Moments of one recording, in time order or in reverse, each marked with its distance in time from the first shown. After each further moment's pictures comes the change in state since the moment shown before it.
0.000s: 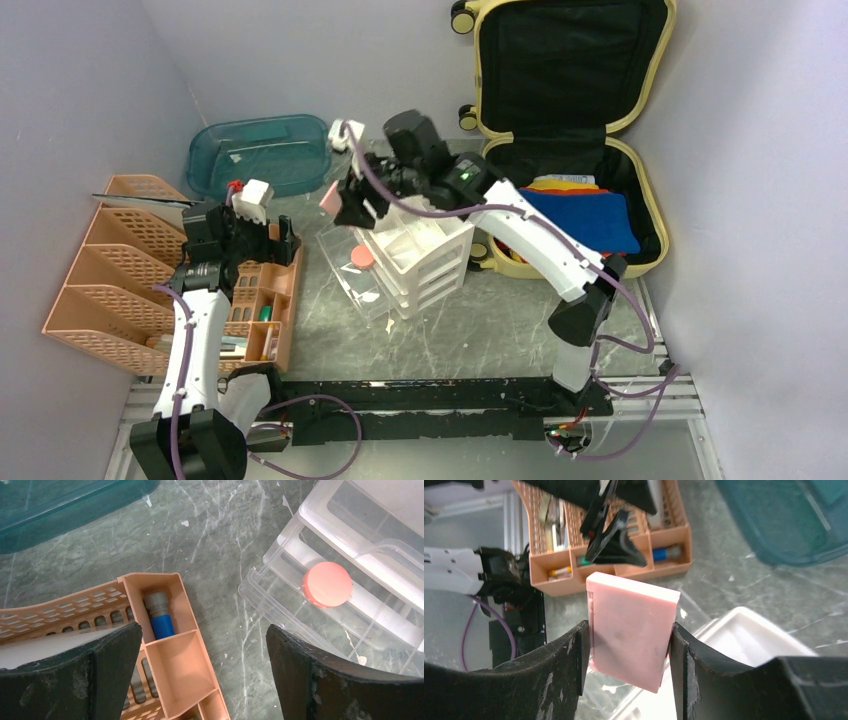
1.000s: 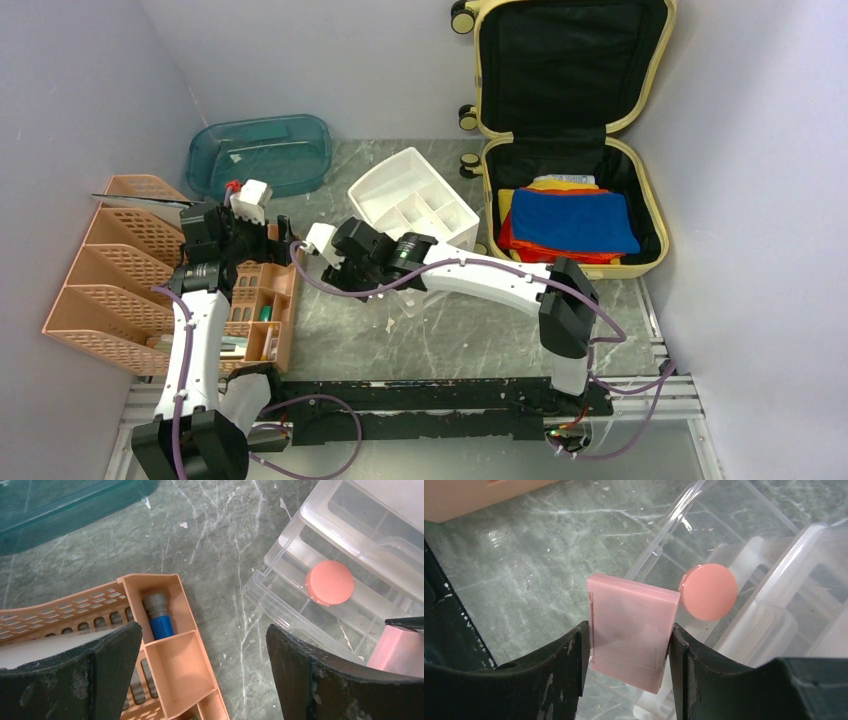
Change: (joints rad) left arm 0.016 -0.007 0.000 0.002 0.017 0.000; right arm 0.282 0.040 -0.486 0.133 0.558 0.018
